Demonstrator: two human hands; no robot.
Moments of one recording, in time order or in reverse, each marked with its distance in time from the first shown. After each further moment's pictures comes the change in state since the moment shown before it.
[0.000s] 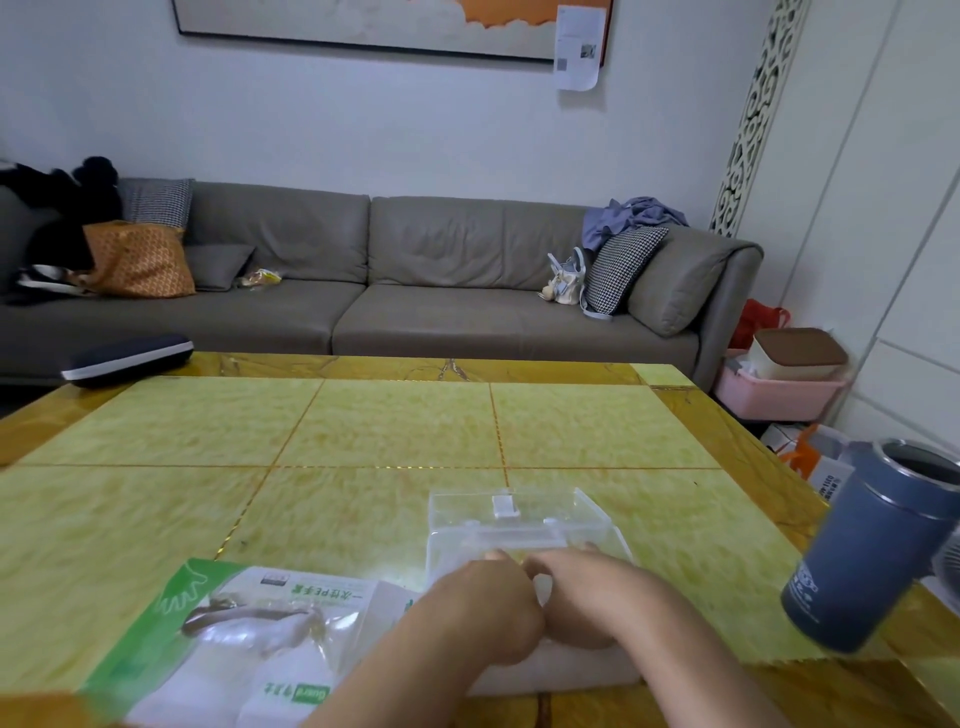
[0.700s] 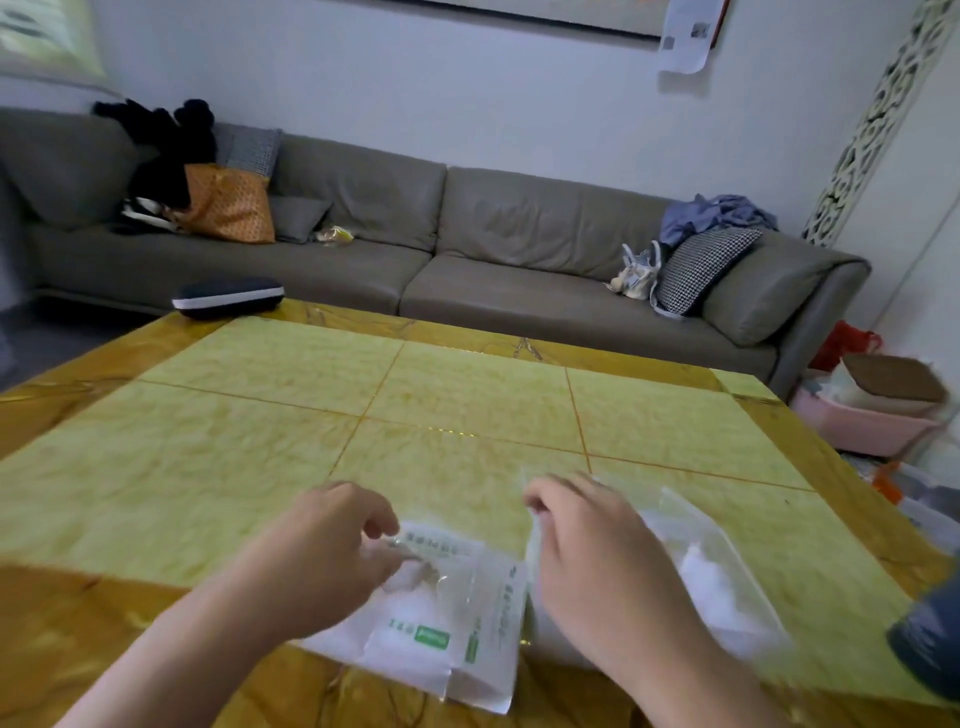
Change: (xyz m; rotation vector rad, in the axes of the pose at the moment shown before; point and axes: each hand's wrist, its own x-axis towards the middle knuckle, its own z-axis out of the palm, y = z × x) left_hand -0.058 -0.204 -0.036 -0.169 0.475 0.115; right_hand -0.036 -0.094 0.034 0.005 0.695 -0.426
